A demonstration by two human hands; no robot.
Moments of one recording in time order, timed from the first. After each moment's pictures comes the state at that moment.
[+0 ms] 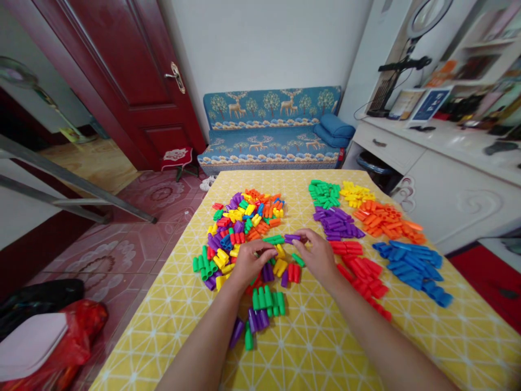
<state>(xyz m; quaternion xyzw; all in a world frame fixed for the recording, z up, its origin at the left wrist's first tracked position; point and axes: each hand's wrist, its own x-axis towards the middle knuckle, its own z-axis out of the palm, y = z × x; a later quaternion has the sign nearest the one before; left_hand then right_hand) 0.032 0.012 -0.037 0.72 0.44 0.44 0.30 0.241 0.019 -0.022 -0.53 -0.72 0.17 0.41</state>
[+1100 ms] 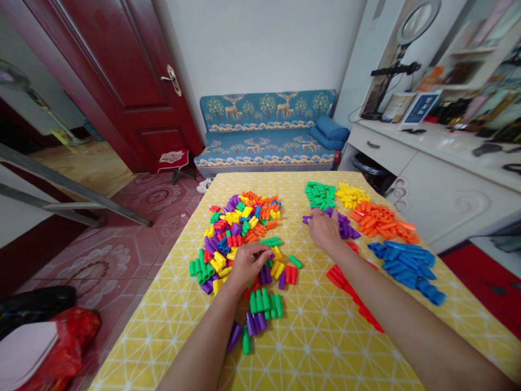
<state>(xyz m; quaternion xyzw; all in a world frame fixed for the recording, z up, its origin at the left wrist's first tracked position) 0.032 0.013 -0.039 0.73 0.45 0.43 0.27 0.279 0.091 -0.015 -0.69 -0.71 -0.07 0.12</state>
